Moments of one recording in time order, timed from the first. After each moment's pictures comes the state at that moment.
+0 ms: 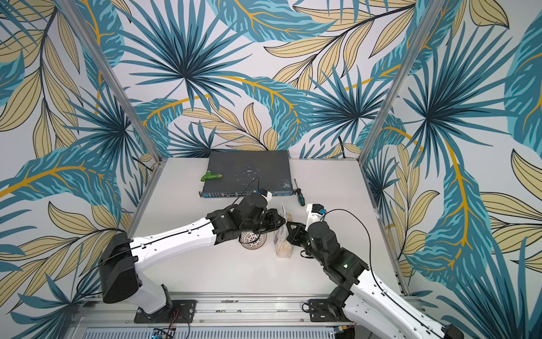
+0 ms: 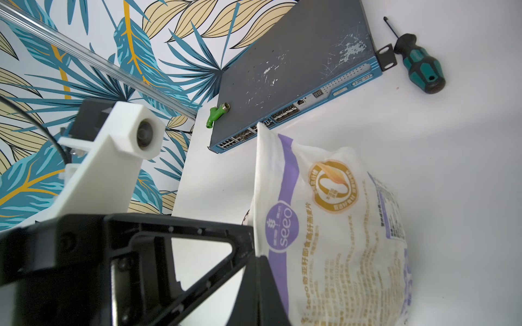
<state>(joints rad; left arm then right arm) -0.98 1.60 1.28 -0.28 0.11 -1.11 0.85 0.70 0.59 -0.29 0.14 0.92</state>
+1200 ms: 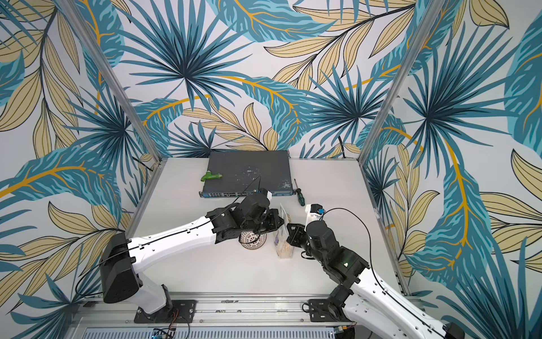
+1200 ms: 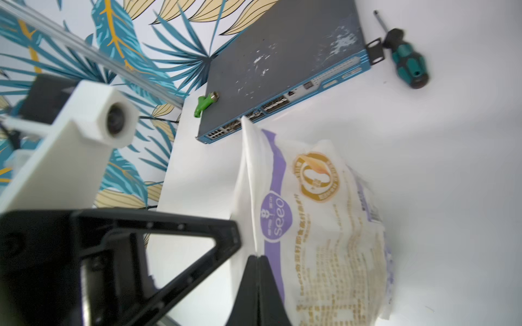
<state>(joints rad) -0.99 1.61 1.37 -0.43 0.05 -1.08 0.85 0.71 0.65 -0.42 0.20 0.91</state>
